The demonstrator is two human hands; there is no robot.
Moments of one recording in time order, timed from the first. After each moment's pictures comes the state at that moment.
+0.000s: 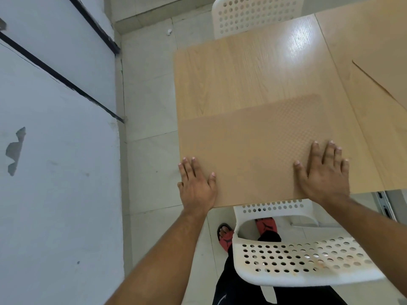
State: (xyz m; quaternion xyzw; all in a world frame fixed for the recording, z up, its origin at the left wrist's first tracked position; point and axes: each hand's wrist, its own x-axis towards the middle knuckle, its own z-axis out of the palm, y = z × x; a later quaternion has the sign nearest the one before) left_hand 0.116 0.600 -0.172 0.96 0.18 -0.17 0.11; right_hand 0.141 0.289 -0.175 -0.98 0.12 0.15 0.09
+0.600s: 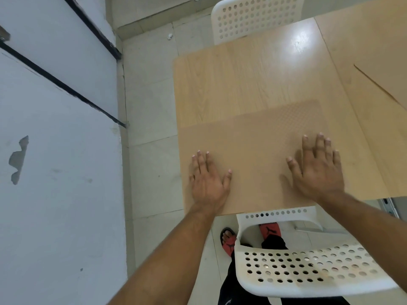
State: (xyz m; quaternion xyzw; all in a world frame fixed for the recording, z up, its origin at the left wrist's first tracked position) left_hand 0.146 0.577 -0.162 0.98 0.11 -0.13 0.13; right_hand 0.170 0.304 -0.165 -0.98 0.07 0.12 0.11
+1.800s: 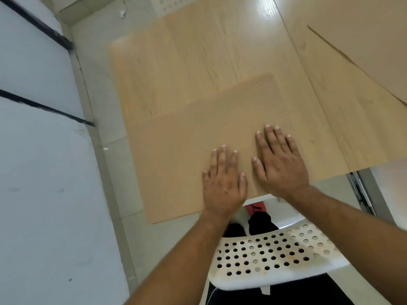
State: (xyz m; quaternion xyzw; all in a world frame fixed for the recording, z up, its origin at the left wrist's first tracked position) left_hand 0.126 0.449 -0.197 0.98 -0.08 -0.11 0.13; right_hand 0.151 0.276 -0.197 -0.99 -0.05 0.06 0.09
